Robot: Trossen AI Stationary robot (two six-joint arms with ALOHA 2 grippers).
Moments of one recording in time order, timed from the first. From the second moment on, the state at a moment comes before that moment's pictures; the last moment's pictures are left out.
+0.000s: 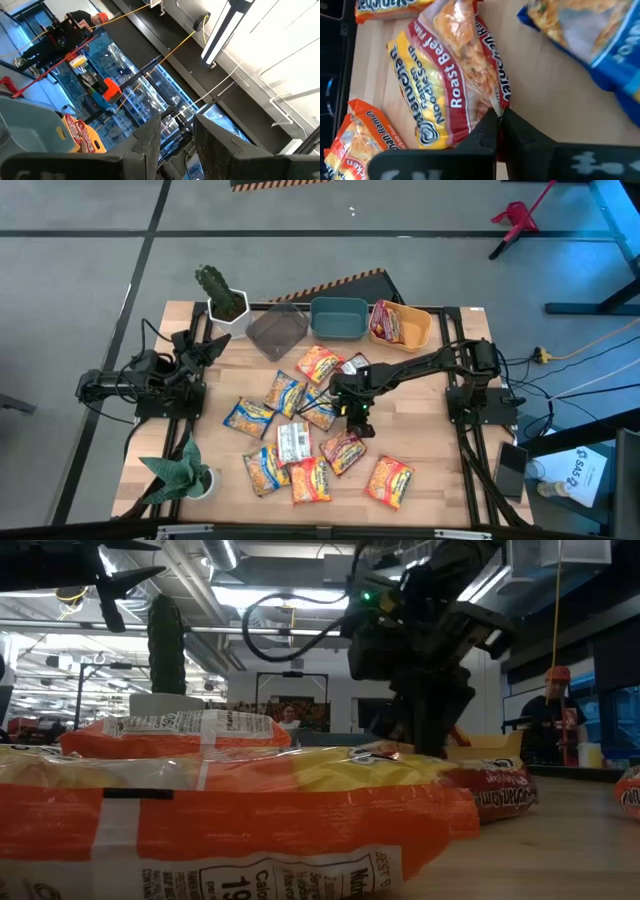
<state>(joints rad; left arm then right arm) 0.02 0.01 0.12 0.37 -0.48 -0.78 0.00 1.90 1.15 -0.50 -0.56 -0.08</state>
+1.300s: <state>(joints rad) 0.02 0.01 0.12 0.37 -0.49 -0.78 -0.42 1.30 1.28 -1.11 0.19 0.19</state>
